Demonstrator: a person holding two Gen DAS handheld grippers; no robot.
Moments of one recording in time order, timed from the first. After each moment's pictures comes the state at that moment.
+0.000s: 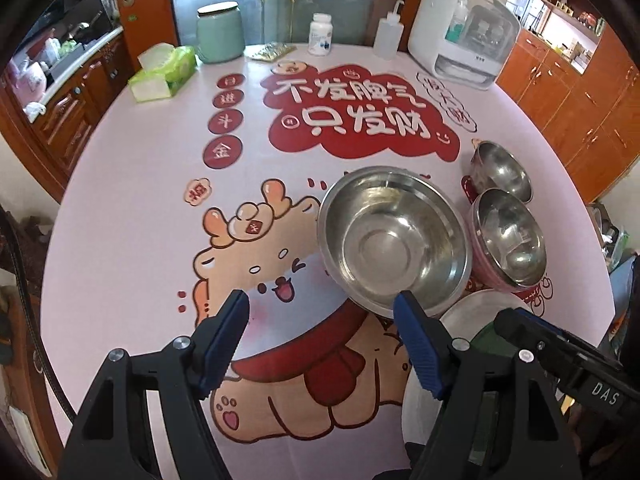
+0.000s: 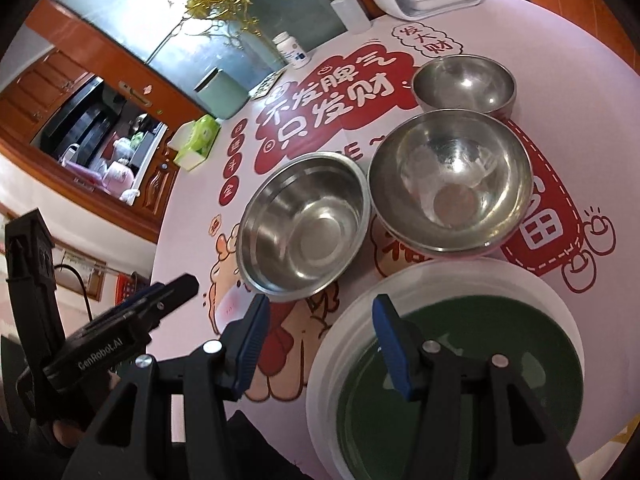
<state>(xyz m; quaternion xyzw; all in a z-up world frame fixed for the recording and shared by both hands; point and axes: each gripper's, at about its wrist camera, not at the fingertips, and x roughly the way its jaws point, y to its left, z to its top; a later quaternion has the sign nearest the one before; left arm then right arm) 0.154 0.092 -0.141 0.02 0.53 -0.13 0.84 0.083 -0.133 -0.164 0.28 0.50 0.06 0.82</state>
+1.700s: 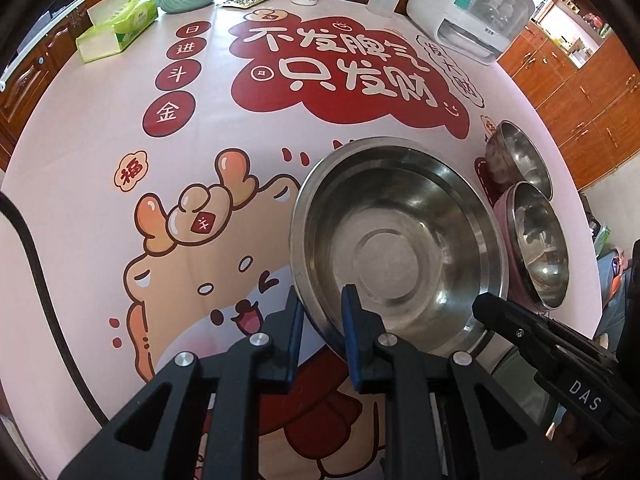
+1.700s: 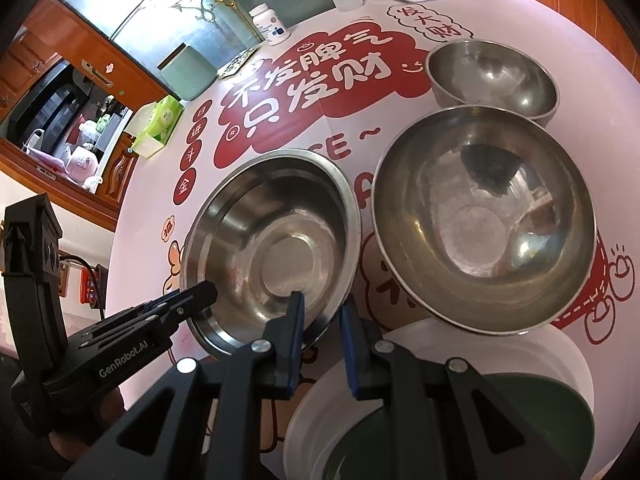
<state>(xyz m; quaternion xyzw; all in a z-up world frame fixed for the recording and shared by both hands) 0.210 0.078 -0.206 -0.01 0.58 -0.18 0.79 0.137 -0.113 -0.196 0.23 0.53 0.03 0.81</state>
